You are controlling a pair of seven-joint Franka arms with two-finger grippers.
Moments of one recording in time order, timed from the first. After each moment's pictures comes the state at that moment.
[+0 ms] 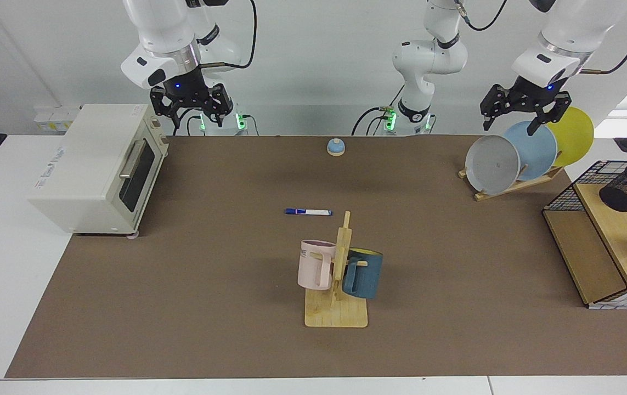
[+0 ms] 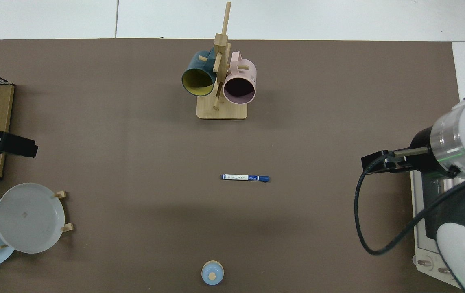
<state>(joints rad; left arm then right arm) -0.08 0.01 0.03 -1.44 0.01 1.42 0.17 0.10 -0.05 0.10 -1.57 0.00 1.44 0.16</state>
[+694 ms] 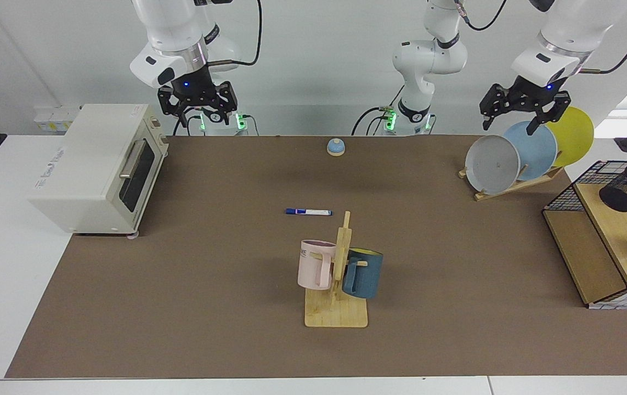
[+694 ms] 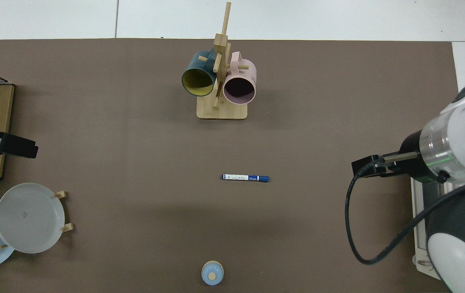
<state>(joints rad) -0.08 0.01 0.03 -1.44 0.01 1.42 0.17 0.13 -0.06 0.10 -1.58 0.03 1.44 0.17</state>
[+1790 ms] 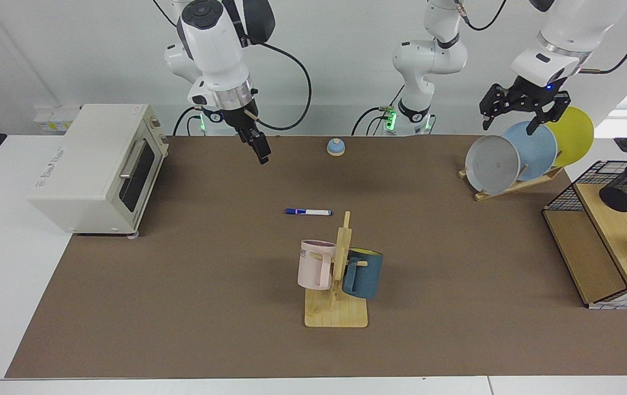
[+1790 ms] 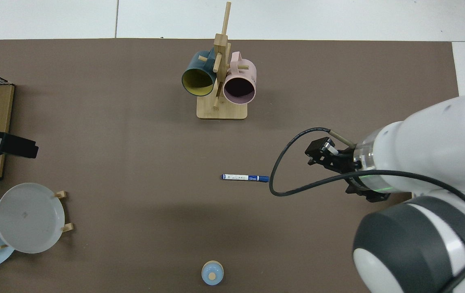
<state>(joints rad) -0.08 0.01 0.03 -1.44 0.01 1.42 0.16 0.25 -0.08 0.10 -1.88 0.14 1.84 1.35</state>
